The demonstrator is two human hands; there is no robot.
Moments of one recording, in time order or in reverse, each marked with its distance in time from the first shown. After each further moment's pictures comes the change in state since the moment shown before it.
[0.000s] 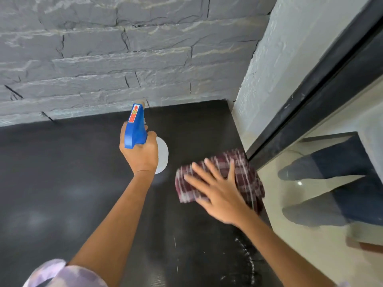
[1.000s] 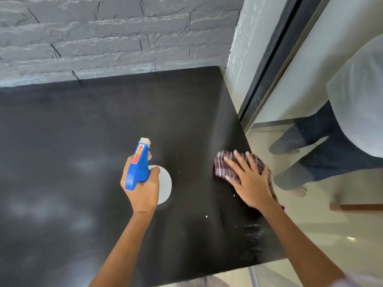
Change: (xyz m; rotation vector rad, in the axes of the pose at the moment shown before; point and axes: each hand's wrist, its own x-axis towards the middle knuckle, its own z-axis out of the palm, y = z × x) left_hand -0.212 -0.022 -0.180 0.141 -0.058 -0.094; right_hand -0.194 -0.046 -0.014 0.035 -0.058 0.393
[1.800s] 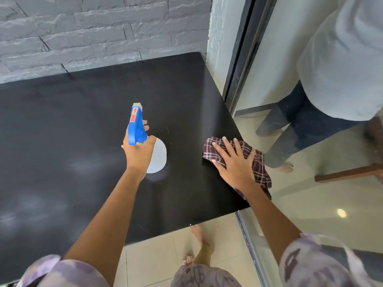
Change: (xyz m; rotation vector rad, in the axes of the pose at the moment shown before) left_hand -0.010 0.012 -0.019 -0.002 -0.258 0.062; right_hand -0.066 -0.032 0.005 -0.034 -0.013 0.134
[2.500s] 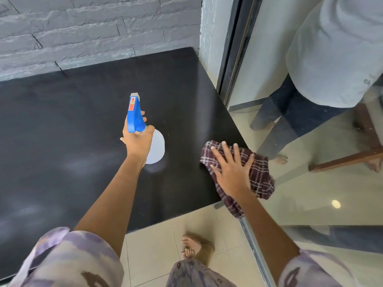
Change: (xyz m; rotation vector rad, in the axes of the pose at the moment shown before) left_hand -0.002 -0.004 0.003 -0.058 -0.034 0.012; right_hand -0.059 -0.022 0.008 0.019 0.015 0.090
